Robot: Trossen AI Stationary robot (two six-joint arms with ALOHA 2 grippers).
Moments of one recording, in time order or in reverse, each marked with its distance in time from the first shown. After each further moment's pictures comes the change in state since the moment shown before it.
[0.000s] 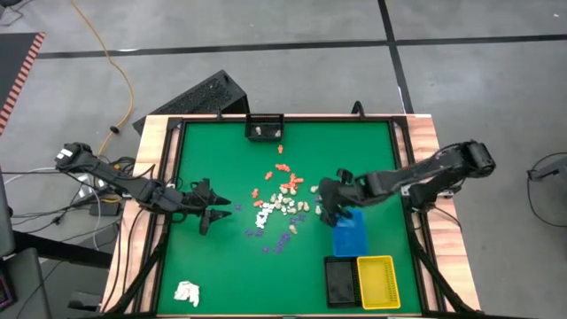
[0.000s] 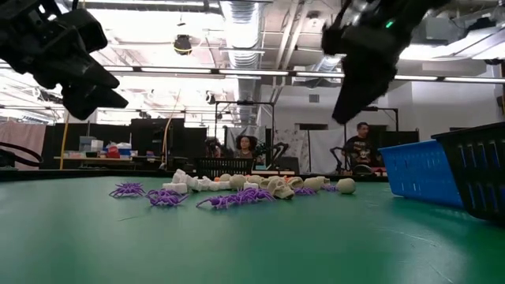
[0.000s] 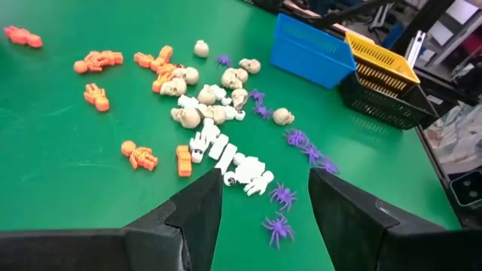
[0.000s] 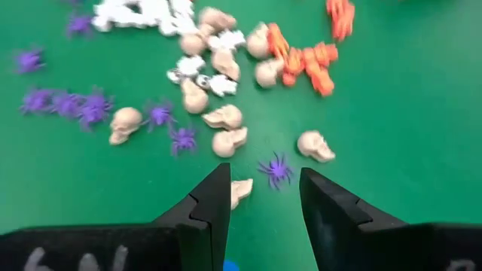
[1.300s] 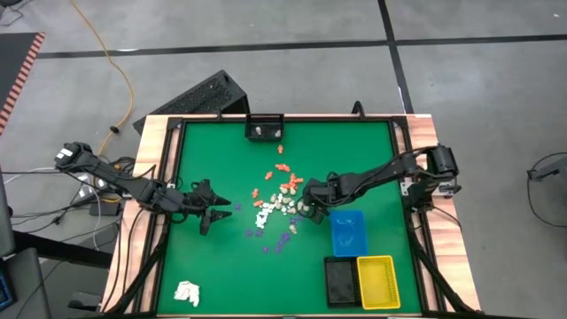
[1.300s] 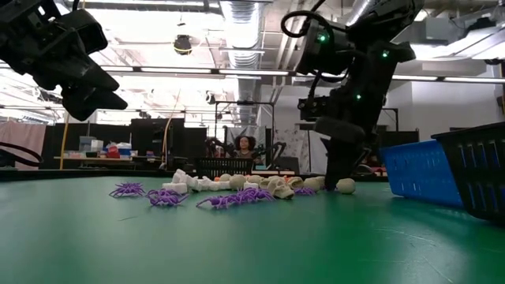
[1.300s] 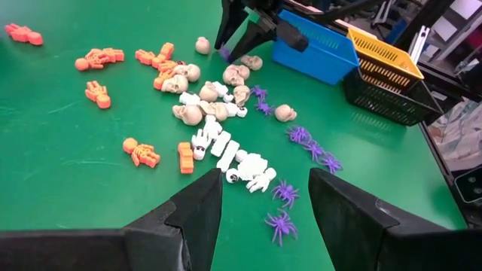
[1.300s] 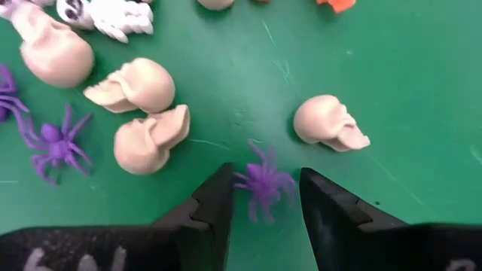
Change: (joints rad) left arm 0.000 0.006 0.000 -0.004 -0.001 0.002; right arm -0.097 0.332 0.001 0.106 -0.029 0.035
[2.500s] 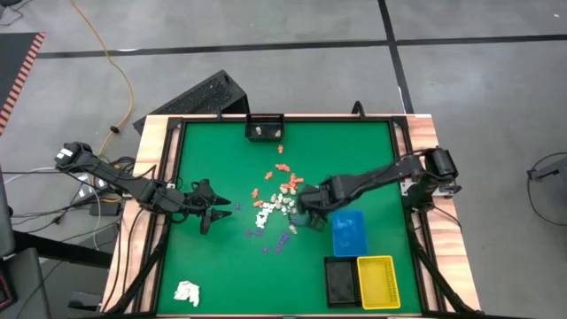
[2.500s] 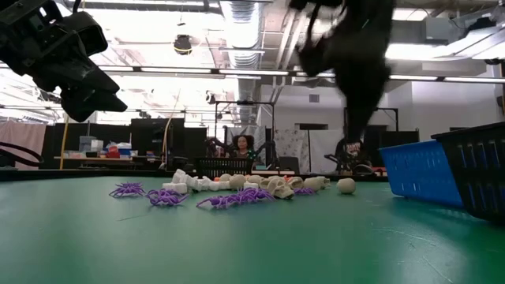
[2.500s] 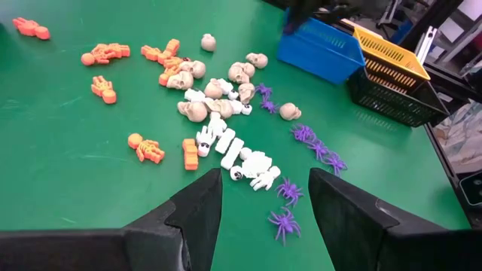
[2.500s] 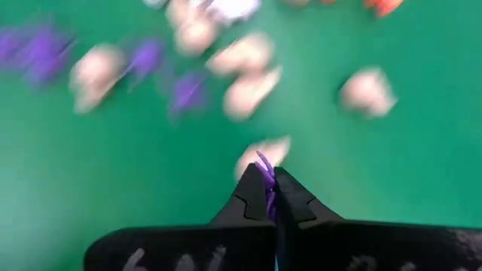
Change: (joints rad) left arm 0.000 0.000 0.000 -0.014 -0.010 -0.019; right arm 0.136 0.007 0.334 -0.485 -0.116 0.074
